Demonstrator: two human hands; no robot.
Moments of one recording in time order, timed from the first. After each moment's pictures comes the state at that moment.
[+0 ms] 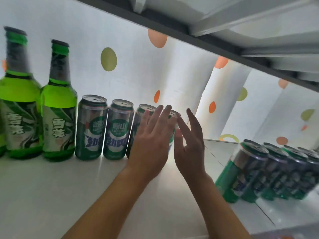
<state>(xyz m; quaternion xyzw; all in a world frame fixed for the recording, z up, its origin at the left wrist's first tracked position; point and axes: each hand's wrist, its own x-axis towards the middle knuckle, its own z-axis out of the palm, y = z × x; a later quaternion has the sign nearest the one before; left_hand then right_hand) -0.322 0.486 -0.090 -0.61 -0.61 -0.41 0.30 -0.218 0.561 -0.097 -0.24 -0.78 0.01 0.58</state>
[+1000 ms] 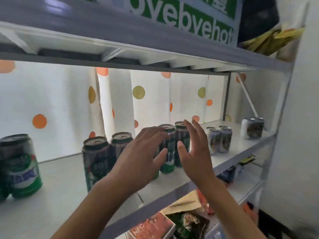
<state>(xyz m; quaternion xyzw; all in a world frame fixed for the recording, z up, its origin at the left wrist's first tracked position) -0.010 0.531 -0.027 -0.79 -0.49 -0.35 0.09 0.154 0.607 -0.074 -0.47 -0.69 0.00 0.55</state>
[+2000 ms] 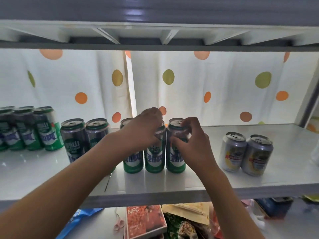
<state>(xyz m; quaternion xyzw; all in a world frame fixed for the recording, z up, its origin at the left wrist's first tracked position) 0.092 0.650 0.006 -0.67 -0.73 -0.13 0.10 0.236 0.727 -0.057 -0.30 -0.77 0.32 0.46</state>
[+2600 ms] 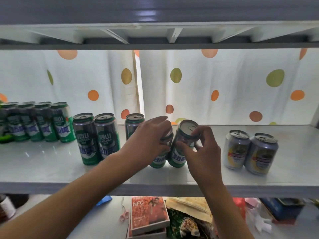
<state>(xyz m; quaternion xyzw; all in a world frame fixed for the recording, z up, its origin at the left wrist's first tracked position) 0.127 0.620 -0.024 -0.66 -0.69 -0.26 0.15 0.256 0.712 -0.088 -0.25 -0.70 0.36 0.57</state>
